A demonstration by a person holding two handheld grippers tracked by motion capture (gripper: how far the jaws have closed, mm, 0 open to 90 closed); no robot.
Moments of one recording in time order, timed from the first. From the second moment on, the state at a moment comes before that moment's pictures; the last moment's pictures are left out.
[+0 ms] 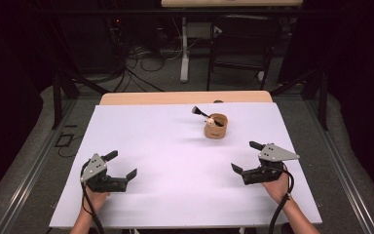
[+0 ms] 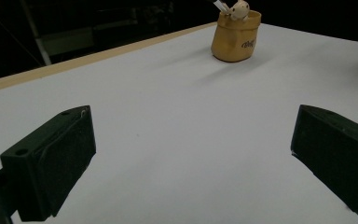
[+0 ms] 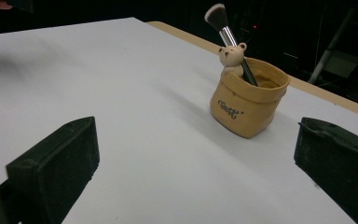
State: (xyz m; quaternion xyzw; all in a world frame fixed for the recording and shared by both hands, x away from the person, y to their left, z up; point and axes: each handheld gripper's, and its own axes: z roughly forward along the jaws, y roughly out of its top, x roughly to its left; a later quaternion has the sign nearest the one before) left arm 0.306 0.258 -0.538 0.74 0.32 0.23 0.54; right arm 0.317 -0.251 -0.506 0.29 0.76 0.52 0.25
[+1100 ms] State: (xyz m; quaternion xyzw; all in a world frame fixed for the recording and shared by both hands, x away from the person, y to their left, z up) left arm 0.283 0.272 -0.547 0.74 0.31 0.22 0.55; right arm 0.284 -0.279 -0.532 0.33 0.75 0.52 0.24
